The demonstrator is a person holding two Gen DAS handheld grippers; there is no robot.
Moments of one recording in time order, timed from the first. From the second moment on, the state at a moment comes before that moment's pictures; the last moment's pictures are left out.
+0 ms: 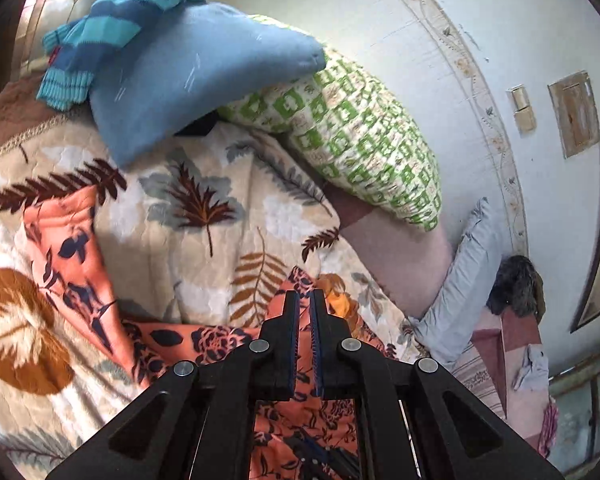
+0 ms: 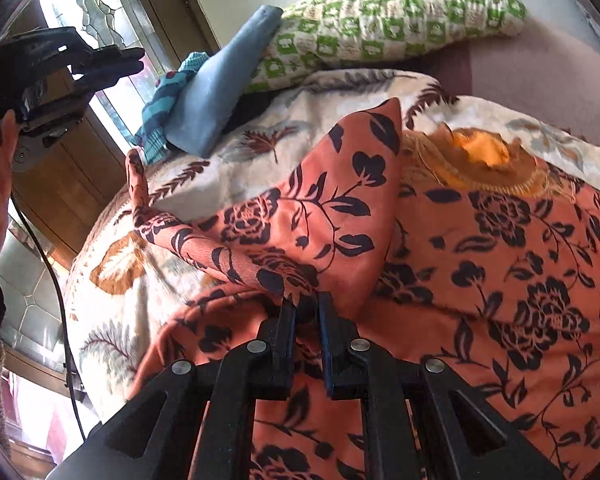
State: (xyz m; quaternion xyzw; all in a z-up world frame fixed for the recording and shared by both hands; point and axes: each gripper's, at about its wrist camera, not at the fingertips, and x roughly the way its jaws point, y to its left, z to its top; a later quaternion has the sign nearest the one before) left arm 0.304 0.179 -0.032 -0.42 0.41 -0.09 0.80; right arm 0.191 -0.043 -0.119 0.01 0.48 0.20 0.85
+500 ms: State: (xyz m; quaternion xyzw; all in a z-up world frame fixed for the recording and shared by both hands) left arm 0.332 0.204 -0.047 -0.35 0.60 0.03 0.72; right arm 0.172 -0.041 -0.140 -0.04 0.47 0.22 0.85
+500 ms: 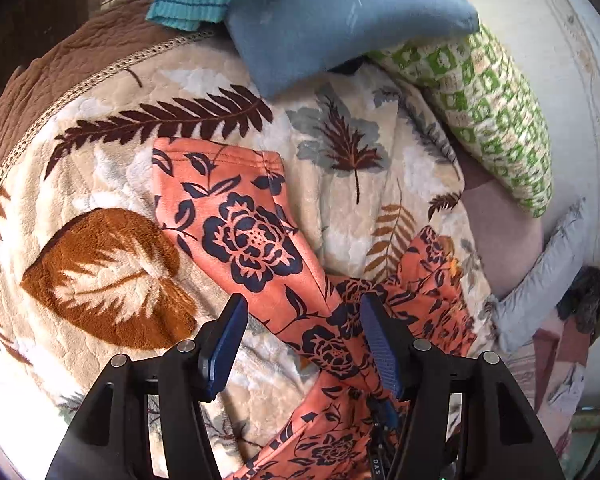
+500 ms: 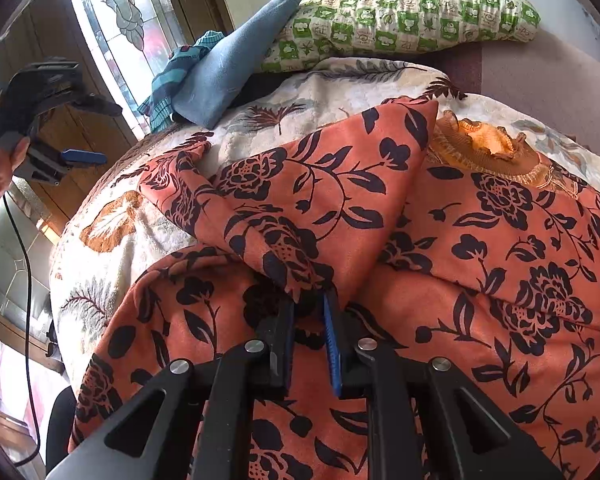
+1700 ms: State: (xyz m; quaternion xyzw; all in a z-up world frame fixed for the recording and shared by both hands) left arm 0.332 -0.239 -0.074 -0.11 0.61 -0.25 0.74; right arm 0.107 -0.293 -0.133 0.19 0.50 0.01 0.84
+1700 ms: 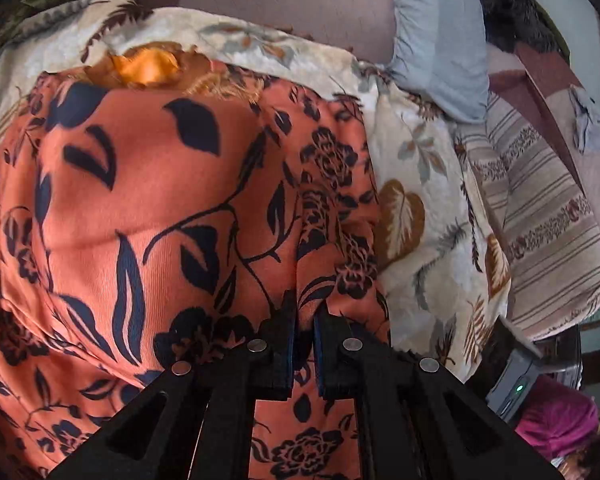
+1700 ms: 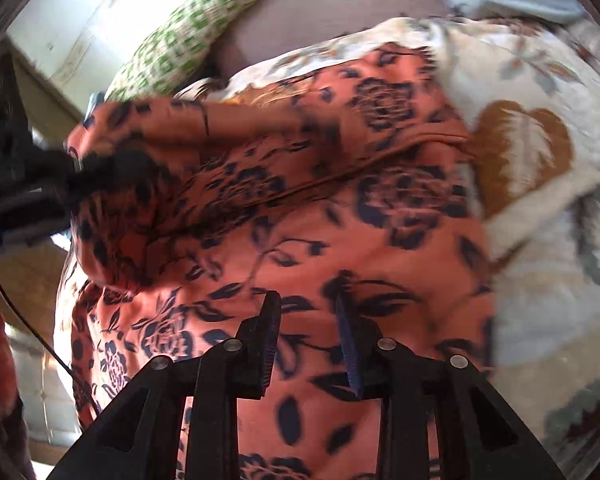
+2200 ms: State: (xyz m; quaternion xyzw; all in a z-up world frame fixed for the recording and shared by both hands) left arm 0.306 -0.022 -0.095 -0.29 0.58 -0.17 0.74; right arm 0.127 -0.346 -0.136 0.39 0.45 0.04 0.80
